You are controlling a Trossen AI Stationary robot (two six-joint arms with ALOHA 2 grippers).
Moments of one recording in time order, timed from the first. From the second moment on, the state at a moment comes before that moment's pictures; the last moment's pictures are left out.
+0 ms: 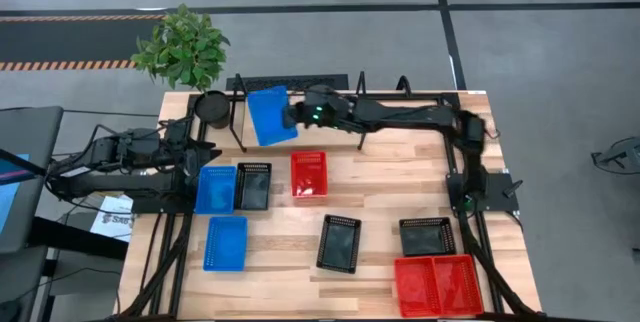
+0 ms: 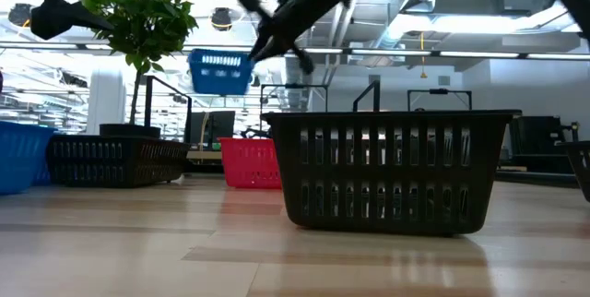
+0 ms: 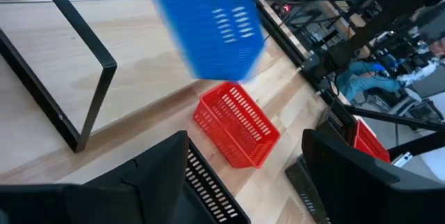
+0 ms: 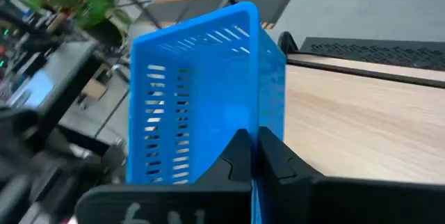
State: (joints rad) left arm 0.09 0.26 0.72 -0.91 -0.25 -0.83; right arm -0.25 2.01 1.72 -0.15 0.26 0.82
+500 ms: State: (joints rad) left arm 0.09 0.26 0.72 -0.91 -0.28 -0.83; right arm -0.32 2.28 1.92 -0.15 0.26 1.07
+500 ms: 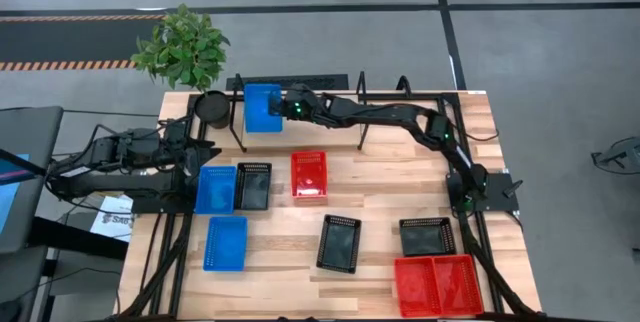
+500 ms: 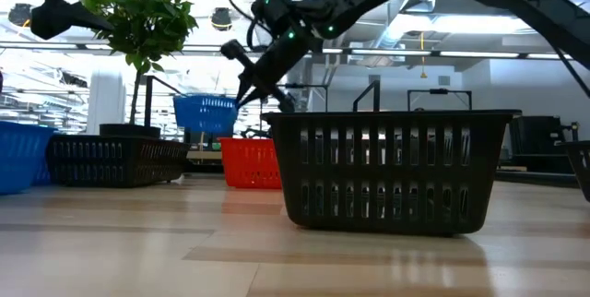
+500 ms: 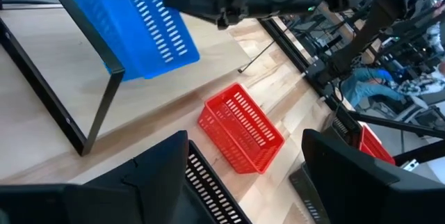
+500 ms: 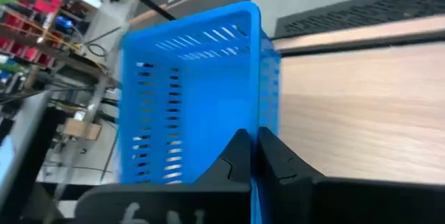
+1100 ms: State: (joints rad) left arm 0.09 0.26 0.72 -0.91 -0.28 -0.85; right arm -0.32 2.30 1.92 -0.17 0.24 1.05
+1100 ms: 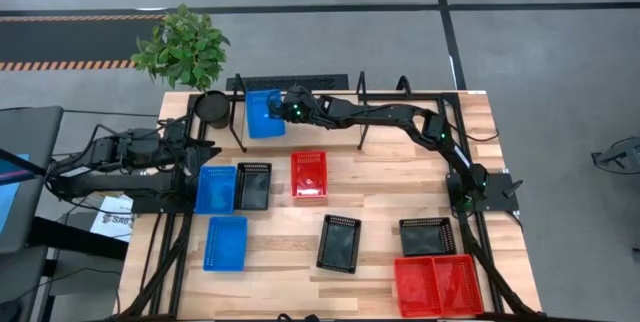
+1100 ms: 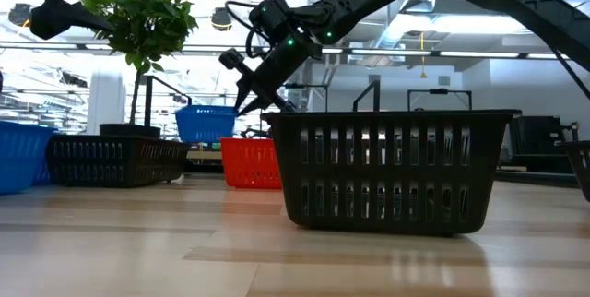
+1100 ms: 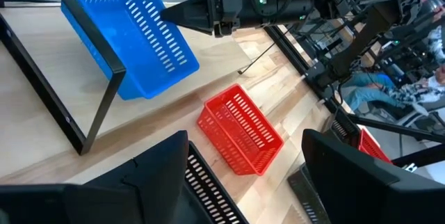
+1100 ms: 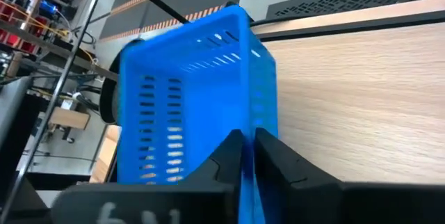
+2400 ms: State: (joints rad) left arm 0.09 0.26 0.72 -0.99 -0.23 -0.85; right arm 0.11 1.95 1.87 -1.19 0.33 0.74
